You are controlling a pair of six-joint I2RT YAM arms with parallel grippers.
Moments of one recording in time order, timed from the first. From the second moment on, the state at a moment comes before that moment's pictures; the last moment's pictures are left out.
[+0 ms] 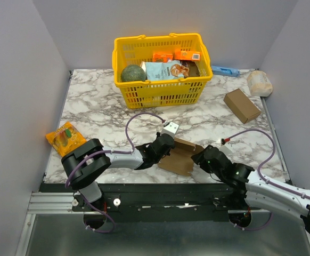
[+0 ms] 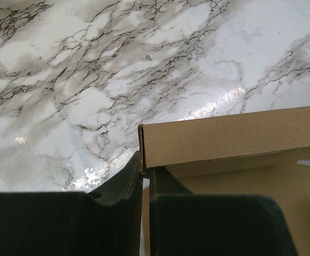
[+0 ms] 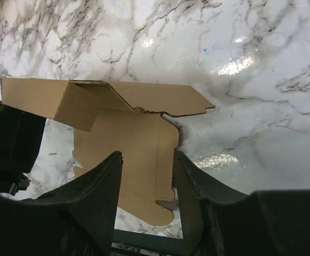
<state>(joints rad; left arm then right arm) -1.04 1.64 0.73 0.34 -0.47 -0.30 0.89 0.75 0.29 -0.31 0.43 1.31</state>
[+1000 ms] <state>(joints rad) -1.04 1.60 0.71 0.32 -0.45 -0.32 0.89 1.09 0.35 -0.16 0.55 1.35</state>
